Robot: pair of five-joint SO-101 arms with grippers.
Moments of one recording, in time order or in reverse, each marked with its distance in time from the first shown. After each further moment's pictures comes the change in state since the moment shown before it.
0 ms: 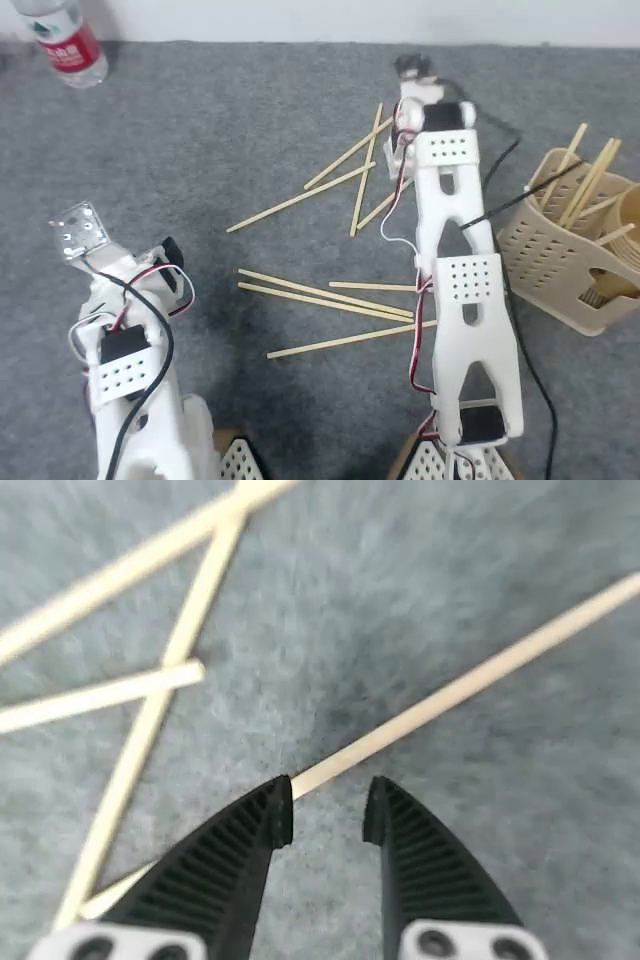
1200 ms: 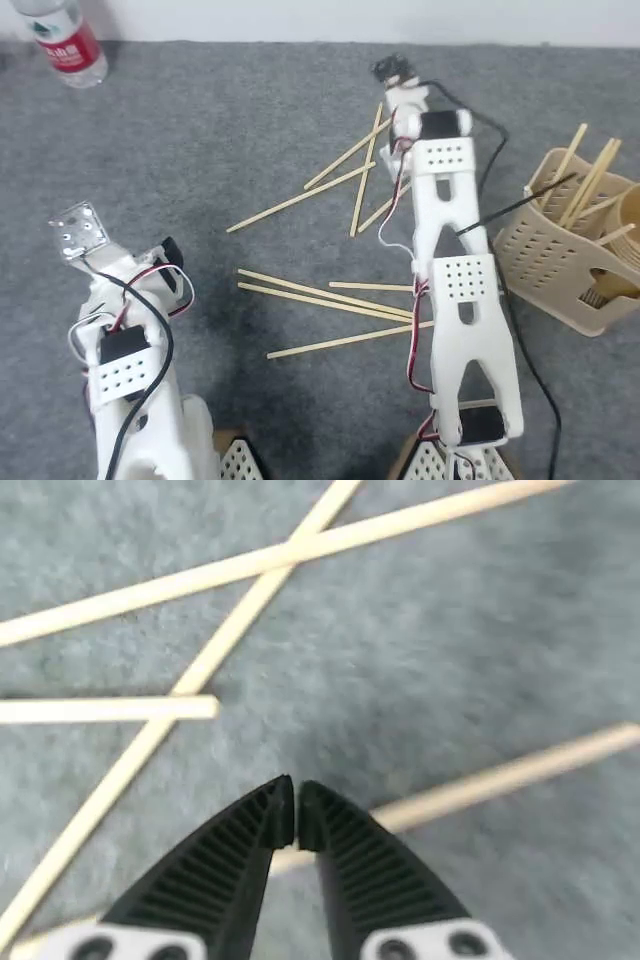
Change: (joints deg) left arm 0.0 0.0 0.0 0.0 0.0; right arm -0.5 7.2 -8.3 -5.4 13.1
